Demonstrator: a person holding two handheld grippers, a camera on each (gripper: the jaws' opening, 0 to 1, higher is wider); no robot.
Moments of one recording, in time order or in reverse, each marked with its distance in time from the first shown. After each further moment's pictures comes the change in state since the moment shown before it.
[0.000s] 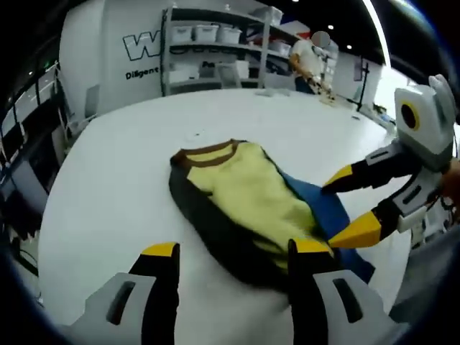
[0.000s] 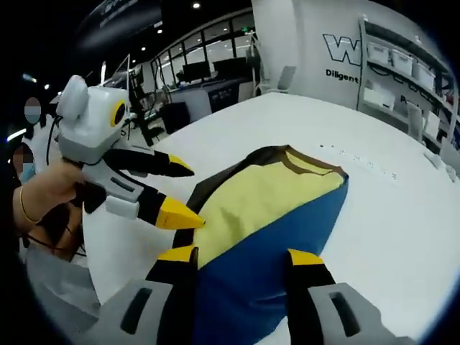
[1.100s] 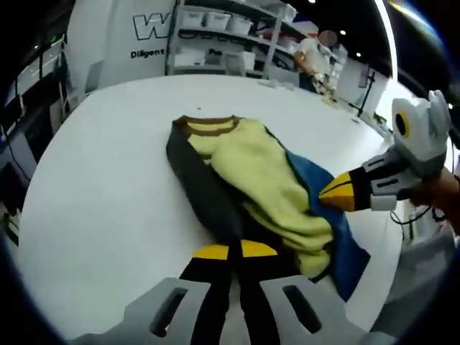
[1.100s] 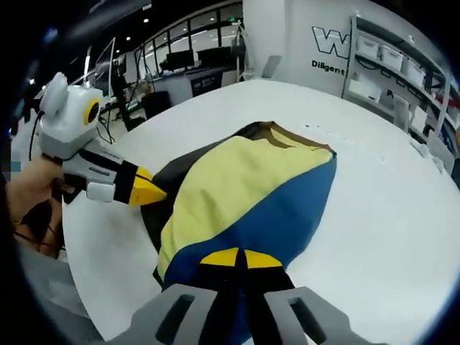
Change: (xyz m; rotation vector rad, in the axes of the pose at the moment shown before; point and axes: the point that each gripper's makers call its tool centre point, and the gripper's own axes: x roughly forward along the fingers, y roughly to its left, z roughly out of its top) left arm -0.003 -0.003 -0.038 -0.097 0.038 -0.062; right arm 0.012 -0.021 -0.032 0.026 0.075 -0.118
